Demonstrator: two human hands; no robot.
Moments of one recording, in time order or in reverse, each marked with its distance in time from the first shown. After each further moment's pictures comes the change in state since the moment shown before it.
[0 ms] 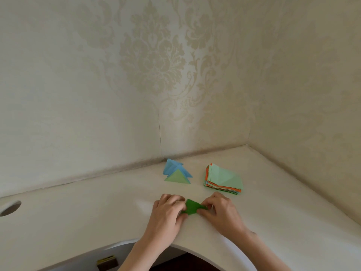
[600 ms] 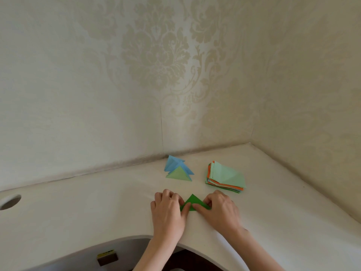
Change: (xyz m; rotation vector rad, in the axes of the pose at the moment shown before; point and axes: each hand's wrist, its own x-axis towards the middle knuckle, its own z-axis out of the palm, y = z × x) left_hand 0.007 0.021 0.013 0.112 0.119 -0.402; right_hand 0.005 -0.016 0.011 -0.212 0.012 0.224
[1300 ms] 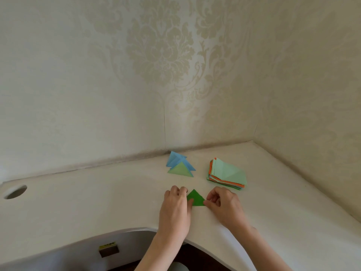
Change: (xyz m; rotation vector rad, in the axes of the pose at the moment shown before) left_hand -0.007 0.017 -0.012 -0.116 -0.071 0.058; right_hand 0.002 0.018 -0.004 0.313 0.005 -0.059
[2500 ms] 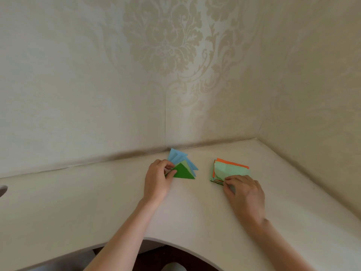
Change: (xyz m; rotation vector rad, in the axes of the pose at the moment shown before) left_hand 0.097 -0.076 0.018 -0.298 0.102 -0.099; right_hand 0.036 0.030 -0.014 -0.435 0.485 -0.268
